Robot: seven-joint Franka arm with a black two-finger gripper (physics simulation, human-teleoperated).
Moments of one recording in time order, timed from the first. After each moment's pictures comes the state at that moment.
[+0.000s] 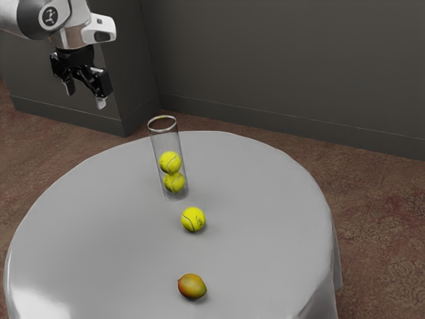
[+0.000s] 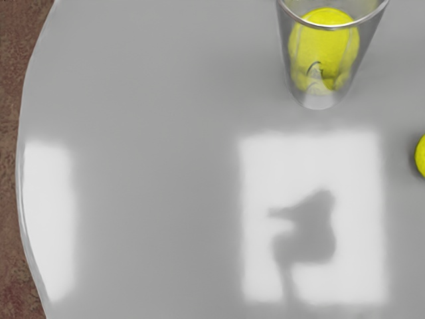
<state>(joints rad) -0.09 -0.09 0.16 -1.67 0.22 1.68 0.07</state>
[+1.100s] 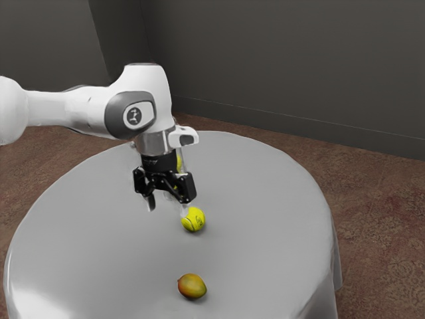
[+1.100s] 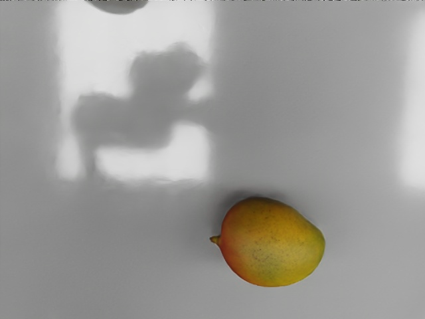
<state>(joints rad) -0.35 0.01 0.16 -2.04 -0.18 1.86 -0.16</state>
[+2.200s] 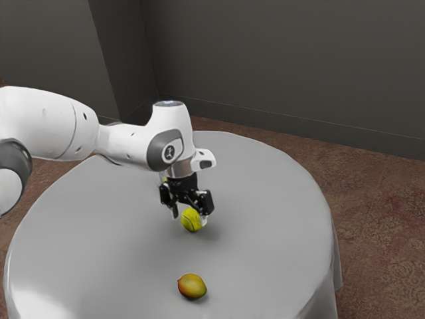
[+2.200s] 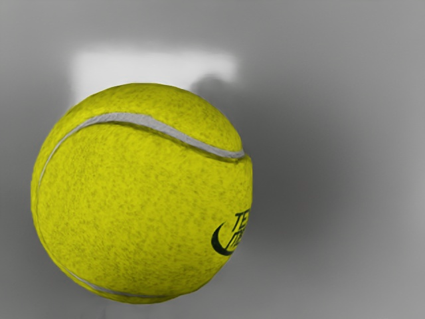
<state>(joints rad) -0.30 0.39 0.17 -1.89 -0.20 2.16 -0.03</state>
